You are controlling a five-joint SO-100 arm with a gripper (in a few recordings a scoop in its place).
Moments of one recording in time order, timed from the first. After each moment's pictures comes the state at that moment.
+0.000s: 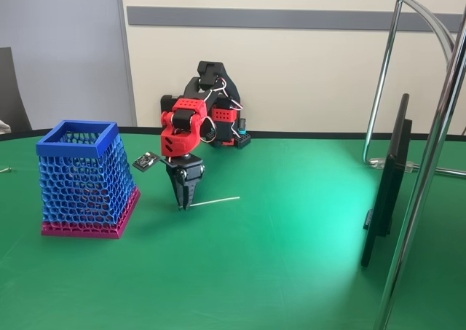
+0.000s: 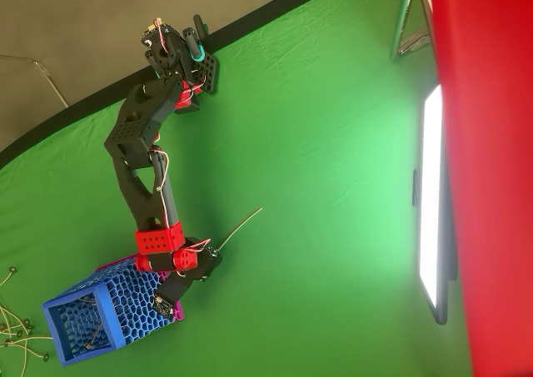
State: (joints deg) arm 15.0 44.4 54.8 73.2 -55.8
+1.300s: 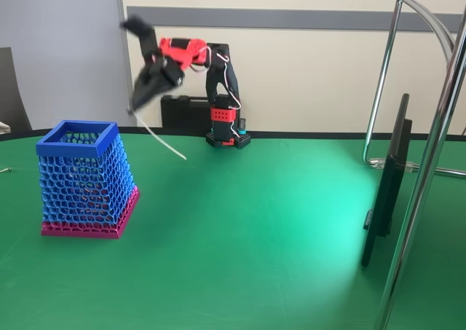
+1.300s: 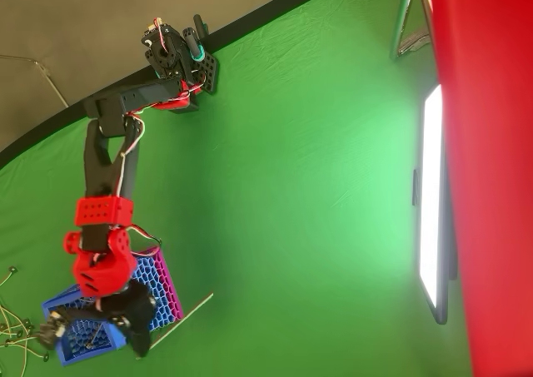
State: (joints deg) arm 19.5 74.2 50.7 39.5 -64.2
